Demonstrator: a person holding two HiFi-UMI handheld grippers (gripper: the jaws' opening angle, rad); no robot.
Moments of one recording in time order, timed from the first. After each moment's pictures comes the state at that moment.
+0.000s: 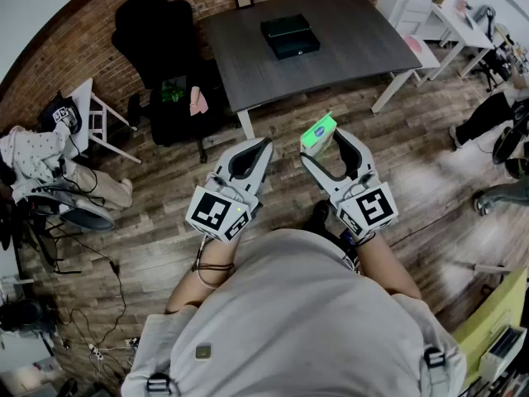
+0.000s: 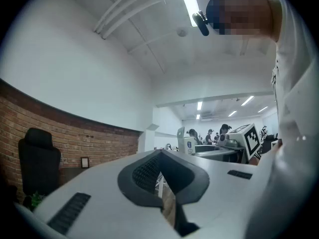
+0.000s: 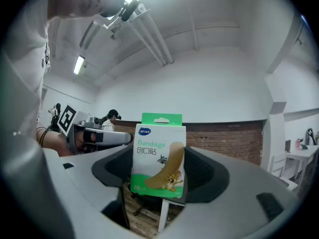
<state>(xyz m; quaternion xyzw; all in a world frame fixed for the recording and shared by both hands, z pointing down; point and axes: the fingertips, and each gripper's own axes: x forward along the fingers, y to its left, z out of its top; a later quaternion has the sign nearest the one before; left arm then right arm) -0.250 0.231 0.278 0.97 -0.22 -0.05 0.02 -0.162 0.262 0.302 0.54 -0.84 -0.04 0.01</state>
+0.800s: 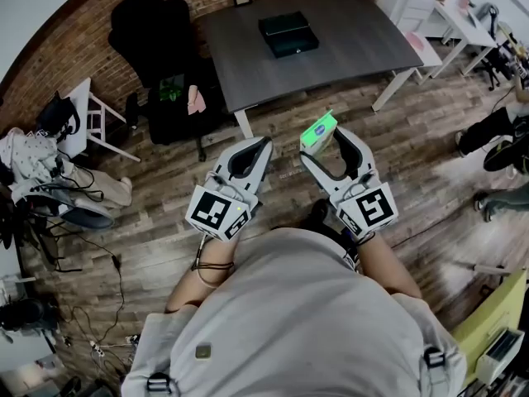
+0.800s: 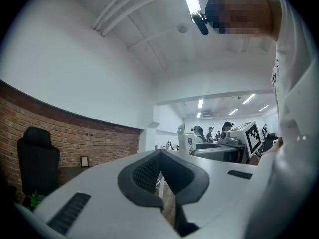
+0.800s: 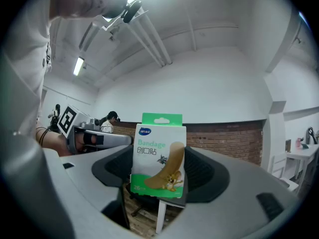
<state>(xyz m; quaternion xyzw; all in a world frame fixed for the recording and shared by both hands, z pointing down) -0.223 0.221 0.286 0.97 -0.23 -0.04 0.02 -0.136 0.254 0.305 0.54 -0.84 -0.04 0.01</state>
